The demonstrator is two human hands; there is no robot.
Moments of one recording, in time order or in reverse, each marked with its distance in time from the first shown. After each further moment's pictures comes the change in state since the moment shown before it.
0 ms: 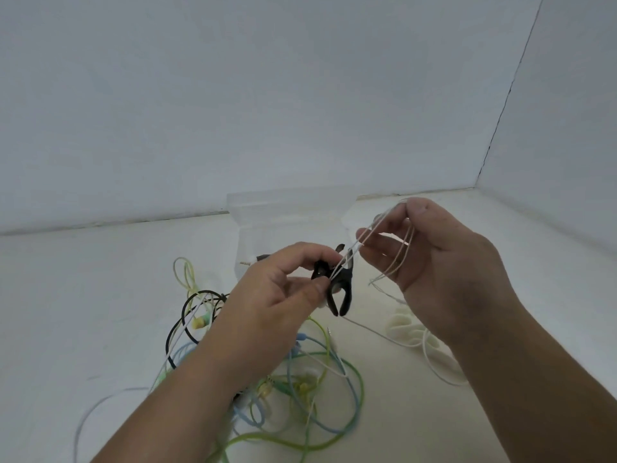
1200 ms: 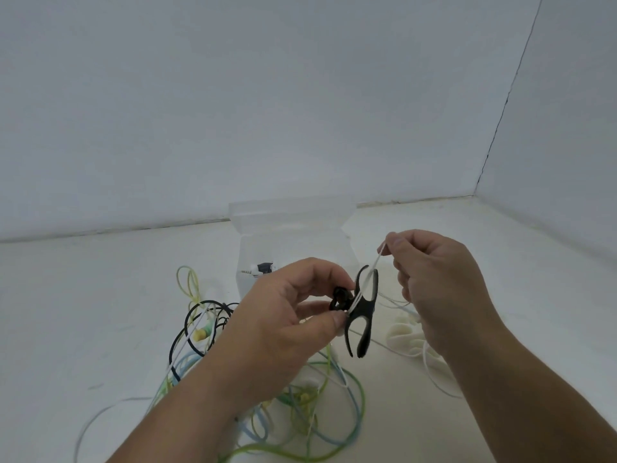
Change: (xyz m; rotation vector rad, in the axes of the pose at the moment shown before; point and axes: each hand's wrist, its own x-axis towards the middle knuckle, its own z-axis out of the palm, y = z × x) left_hand -0.002 0.002 0.004 -0.161 -0.102 0.064; right_hand 0.003 0.014 -0.012 -0.698 0.327 -0.056
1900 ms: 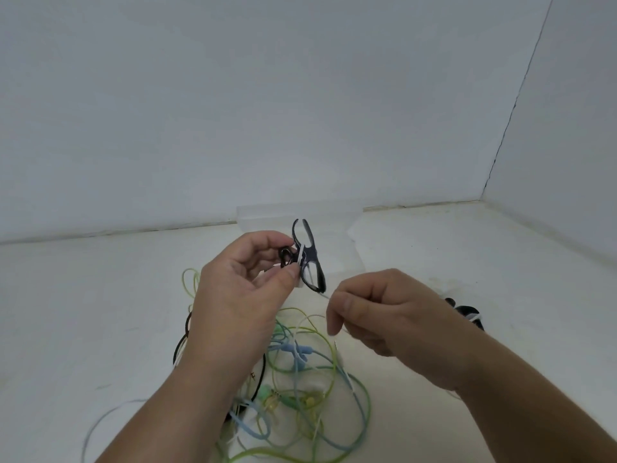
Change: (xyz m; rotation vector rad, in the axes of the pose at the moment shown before) left_hand 0.009 0.003 -0.018 0.029 0.524 0.110; right_hand -0.023 -0.015 0.009 -0.083 -0.792 -0.057
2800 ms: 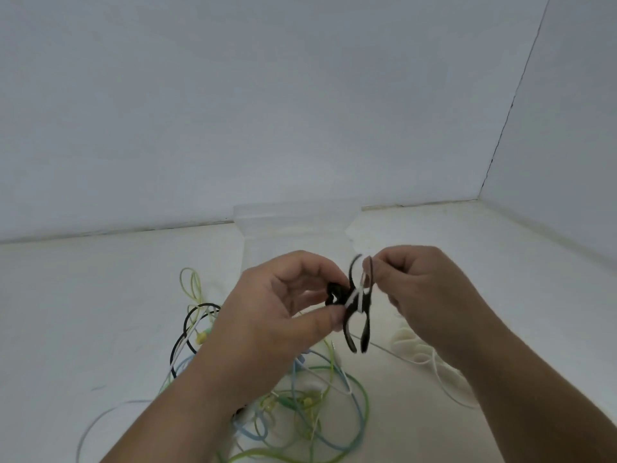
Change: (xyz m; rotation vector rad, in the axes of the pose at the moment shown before) left_hand -0.013 0.008 0.005 -0.060 -0.438 -0.033; right_hand 0.003 0.008 -0.018 -0.220 0.475 0.024
